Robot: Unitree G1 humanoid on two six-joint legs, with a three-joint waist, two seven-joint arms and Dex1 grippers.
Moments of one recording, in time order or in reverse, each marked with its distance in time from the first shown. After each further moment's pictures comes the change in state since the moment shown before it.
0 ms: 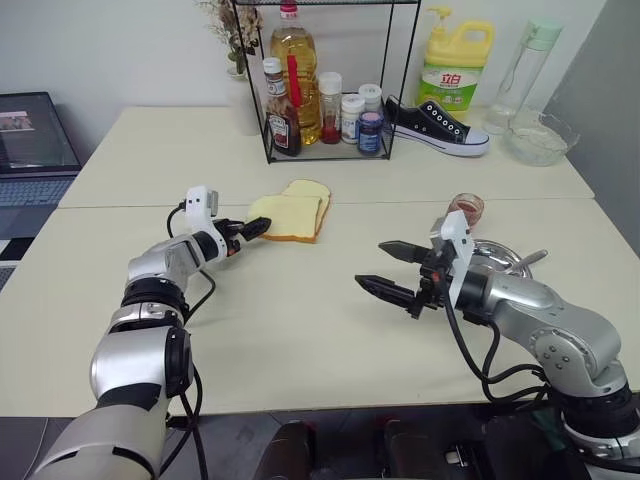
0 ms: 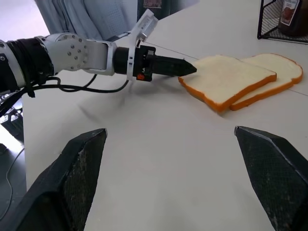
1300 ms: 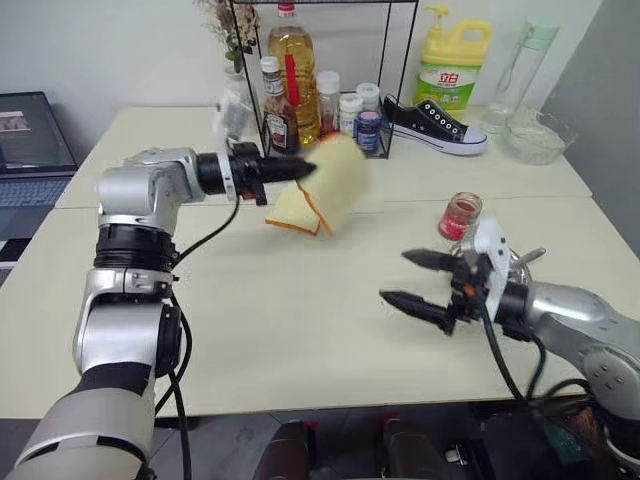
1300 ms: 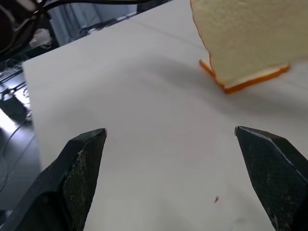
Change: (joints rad) left arm -0.061 0.108 -0.265 -0.738 -0.131 0.514 -0.623; right arm 0.158 -0.225 -0.191 -0.201 0.139 0.107 0.092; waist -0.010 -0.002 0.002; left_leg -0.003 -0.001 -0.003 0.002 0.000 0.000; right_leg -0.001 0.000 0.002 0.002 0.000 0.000
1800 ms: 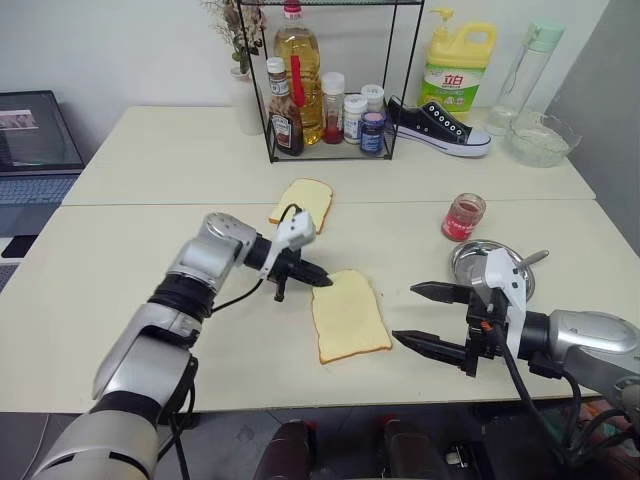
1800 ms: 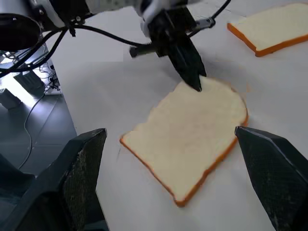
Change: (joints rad) left arm 0.138 -0.097 -0.347 0.293 0.331 -0.637 -0.067; right arm 0.107 -0.066 -0.032 -0.078 0.071 0.022 -0.028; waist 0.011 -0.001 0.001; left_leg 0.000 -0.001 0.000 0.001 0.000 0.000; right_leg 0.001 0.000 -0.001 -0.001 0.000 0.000
